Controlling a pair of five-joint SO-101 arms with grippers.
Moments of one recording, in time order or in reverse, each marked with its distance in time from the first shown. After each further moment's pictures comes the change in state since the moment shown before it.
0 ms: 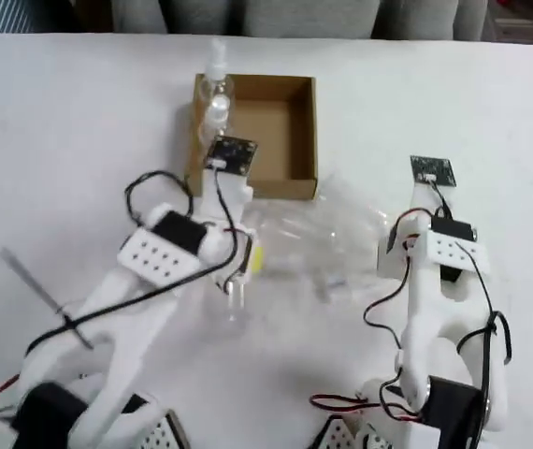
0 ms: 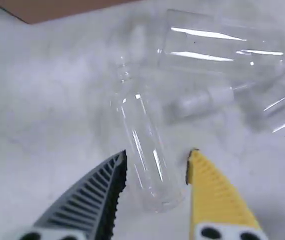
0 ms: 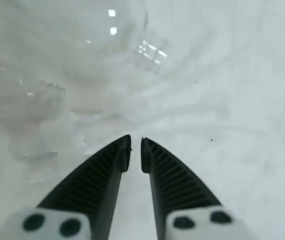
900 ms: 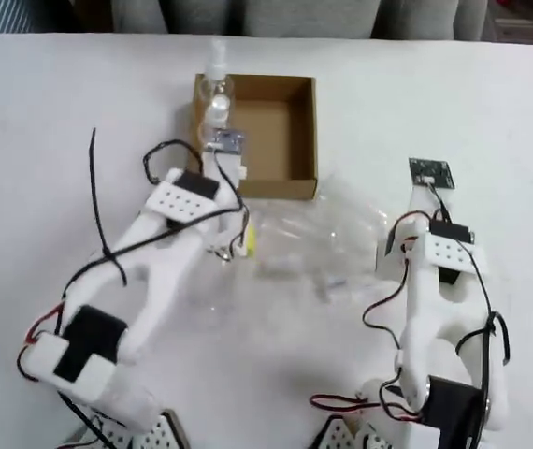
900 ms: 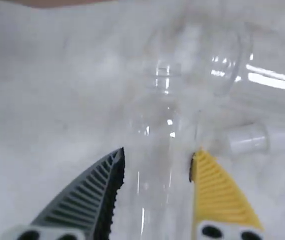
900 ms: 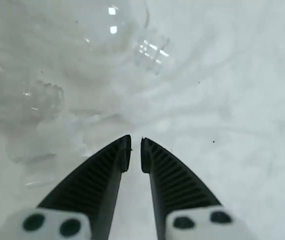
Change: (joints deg) left arm -6.4 27.7 -14.4 -0.5 0.2; right arm -0.1 0.0 1.6 -1.7 0.0
